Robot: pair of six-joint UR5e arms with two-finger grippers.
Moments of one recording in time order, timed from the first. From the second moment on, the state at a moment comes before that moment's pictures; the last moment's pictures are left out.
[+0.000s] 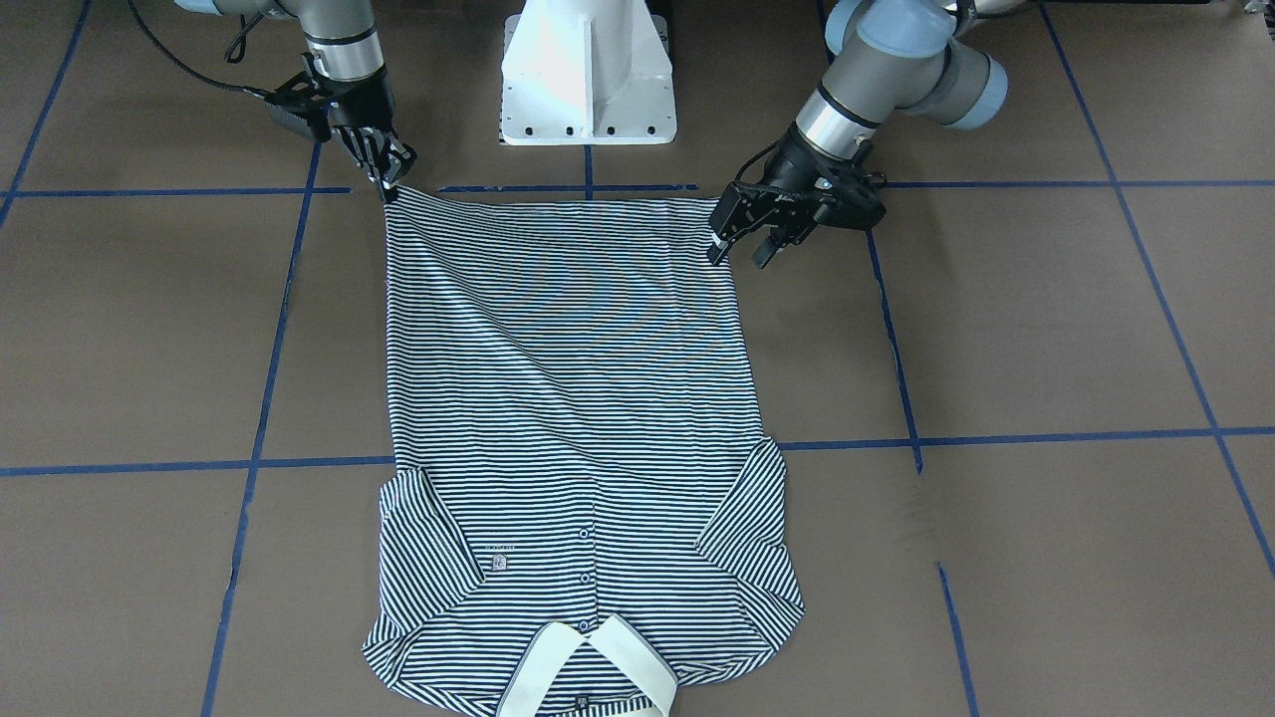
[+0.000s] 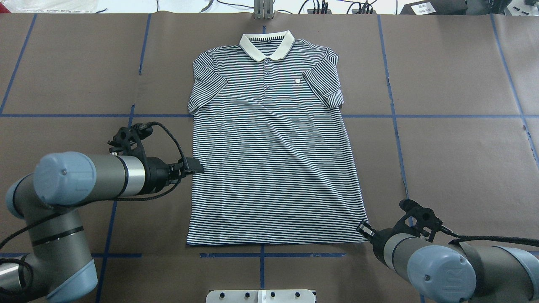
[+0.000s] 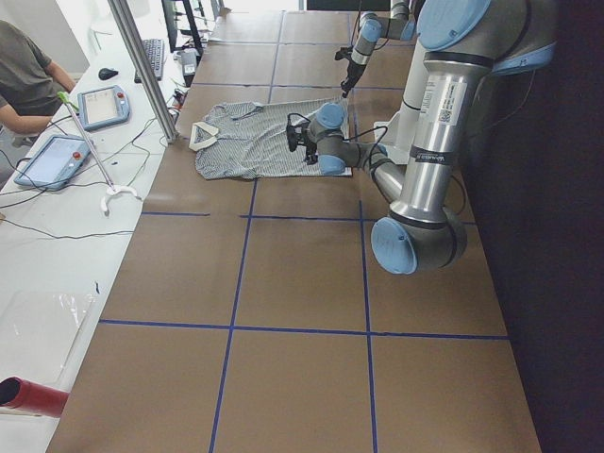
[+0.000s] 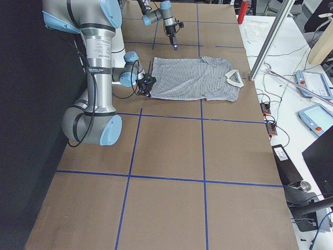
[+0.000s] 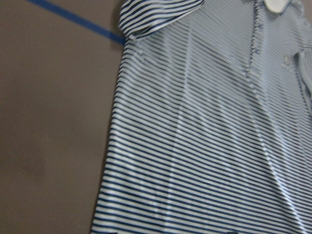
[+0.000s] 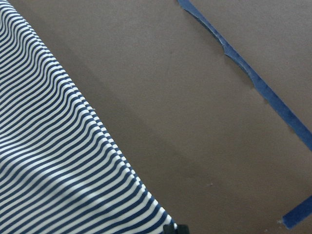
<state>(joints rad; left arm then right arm) -0.42 -1.79 -1.91 -2.21 -1.67 -1.65 0.12 -1.57 2.16 -1.39 1.39 2.13</state>
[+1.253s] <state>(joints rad) -0.18 -1.75 -1.96 -2.06 -1.62 -1.88 0.12 -1.57 2.17 -1.39 1.38 2.14</state>
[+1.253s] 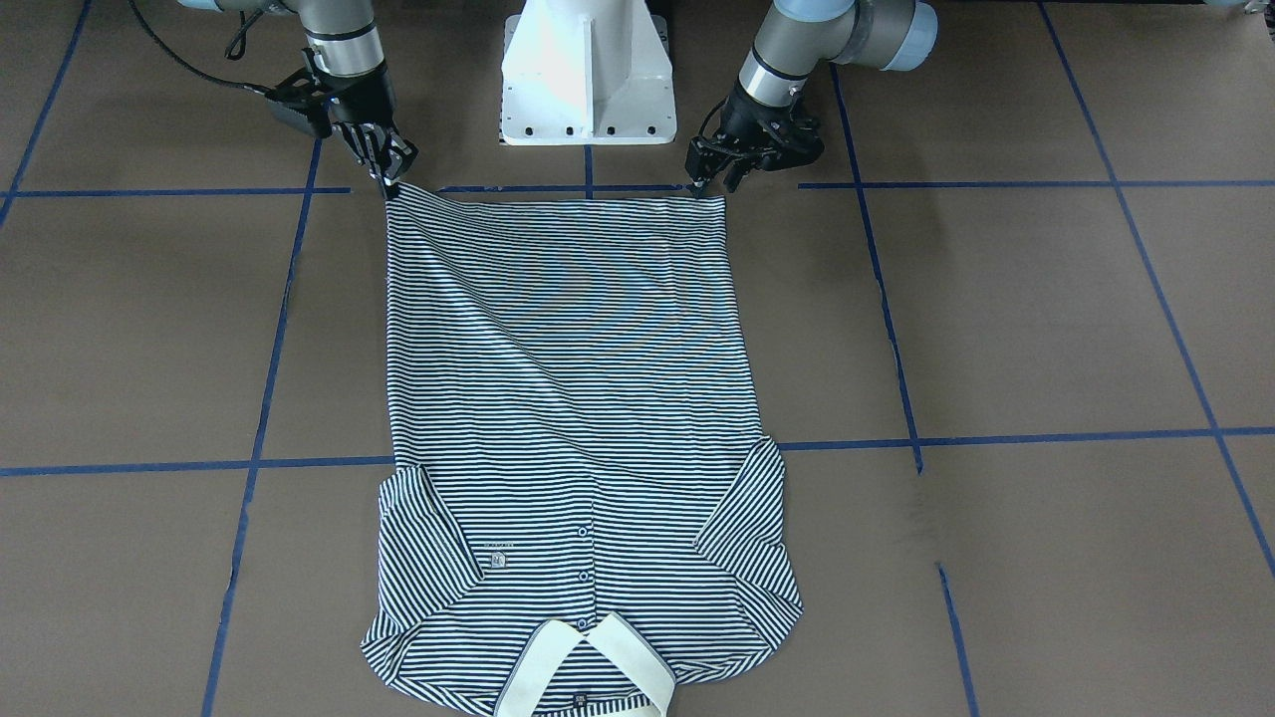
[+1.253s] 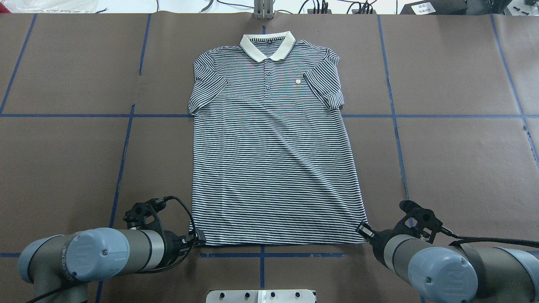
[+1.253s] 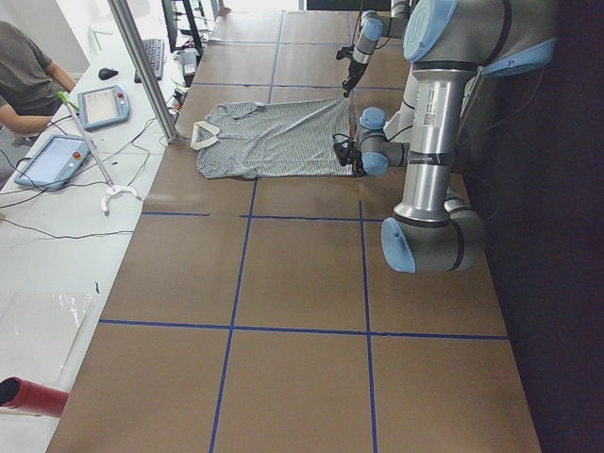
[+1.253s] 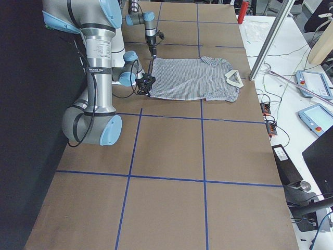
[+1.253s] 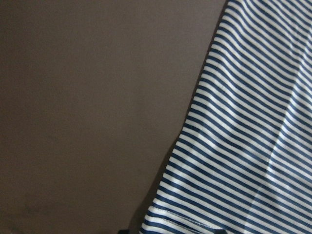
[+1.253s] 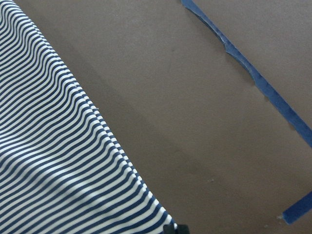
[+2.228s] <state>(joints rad) -0.18 -1.75 -1.96 -2.02 -1.62 -1.88 0.12 -1.57 2.17 -1.39 1.38 2.14</state>
